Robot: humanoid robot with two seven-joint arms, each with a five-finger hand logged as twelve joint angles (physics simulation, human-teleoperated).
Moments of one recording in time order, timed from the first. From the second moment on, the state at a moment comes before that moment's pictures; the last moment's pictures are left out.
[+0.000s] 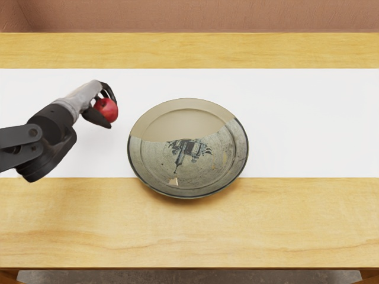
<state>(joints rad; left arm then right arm) -1.16 0.67 0.00 -1.56 1.02 0.46 0.57 -0.03 0.00 0.00 0.14 0.04 -0.15 -0.18</state>
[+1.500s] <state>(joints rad) -0.74 0.66 -0.49 -1.53 0.84 0.30 0.15 -0.03 0.00 0.00 0.14 0.04 -0.15 -0.18</state>
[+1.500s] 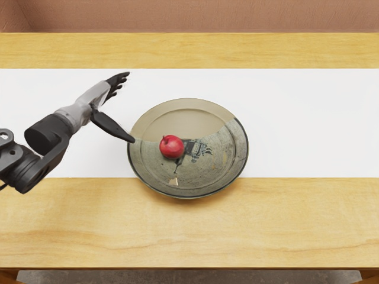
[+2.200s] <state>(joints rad) -0.50 0.64 -0.48 -1.26 0.46 0.30 -0.59 -0.03 0.00 0.00 0.14 0.04 -0.15 -0.18</state>
